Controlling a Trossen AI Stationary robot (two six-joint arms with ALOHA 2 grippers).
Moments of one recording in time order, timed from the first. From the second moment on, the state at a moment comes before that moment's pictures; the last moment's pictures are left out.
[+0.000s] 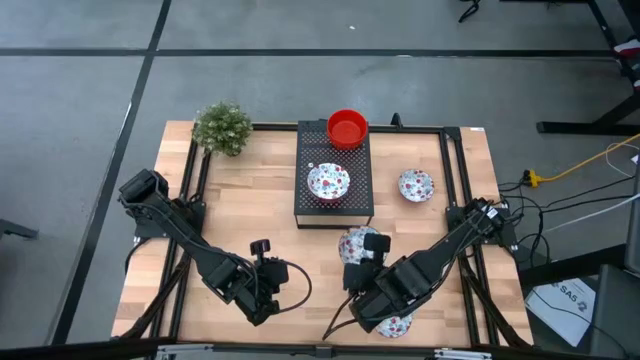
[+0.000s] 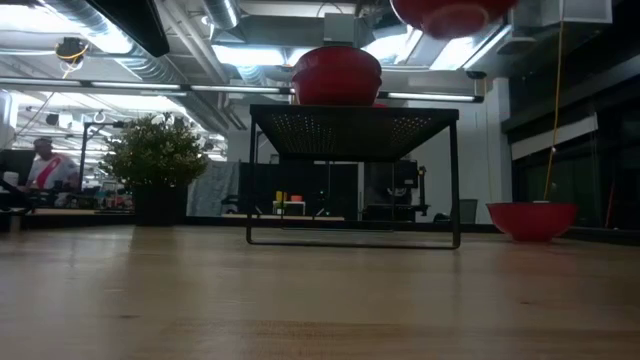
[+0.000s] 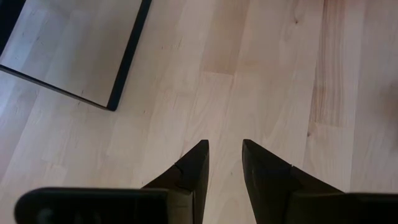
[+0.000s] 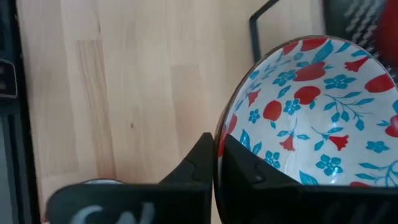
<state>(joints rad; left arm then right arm) -0.70 1.70 1.35 -0.87 -0.56 -0.82 0.65 1.98 2.14 -1.52 0.50 0.66</state>
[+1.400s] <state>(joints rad) -0.62 1.71 1.35 -0.90 -0.58 -0.82 0.22 1.97 2.36 -1.49 0.49 -0.06</state>
